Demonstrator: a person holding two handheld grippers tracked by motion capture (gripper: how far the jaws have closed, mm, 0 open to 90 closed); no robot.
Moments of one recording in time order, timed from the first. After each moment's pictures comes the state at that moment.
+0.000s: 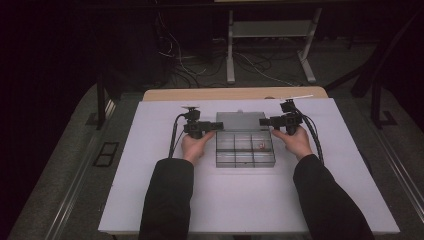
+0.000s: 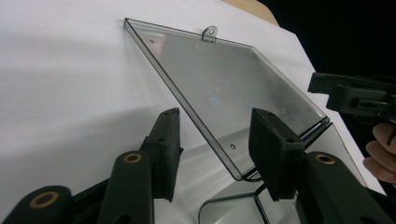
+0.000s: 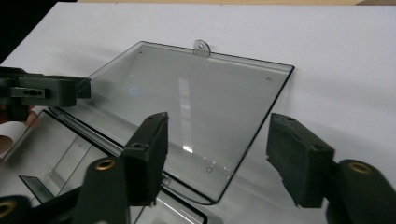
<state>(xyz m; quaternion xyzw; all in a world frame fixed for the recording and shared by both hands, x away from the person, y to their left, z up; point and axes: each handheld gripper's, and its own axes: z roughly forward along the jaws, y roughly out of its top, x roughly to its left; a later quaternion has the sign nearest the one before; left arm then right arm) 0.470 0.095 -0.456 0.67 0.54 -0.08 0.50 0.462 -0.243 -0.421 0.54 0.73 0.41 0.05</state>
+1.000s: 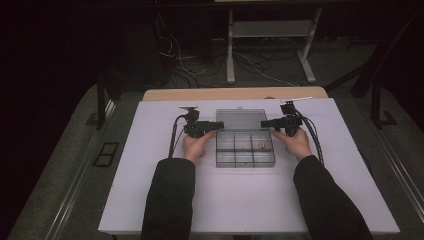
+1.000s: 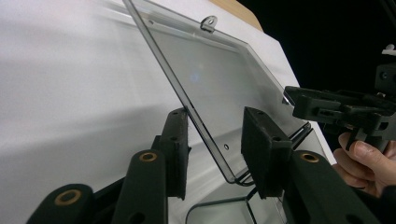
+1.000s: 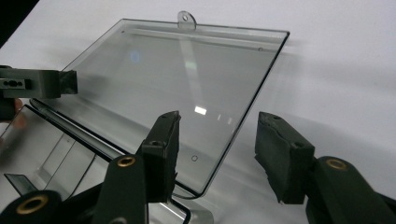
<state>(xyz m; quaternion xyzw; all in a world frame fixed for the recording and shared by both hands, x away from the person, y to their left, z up) 0.472 0.098 -0.459 0.65 0.55 -0.12 0.51 0.465 -0.246 -0.431 0.56 0.73 0.40 0.03</state>
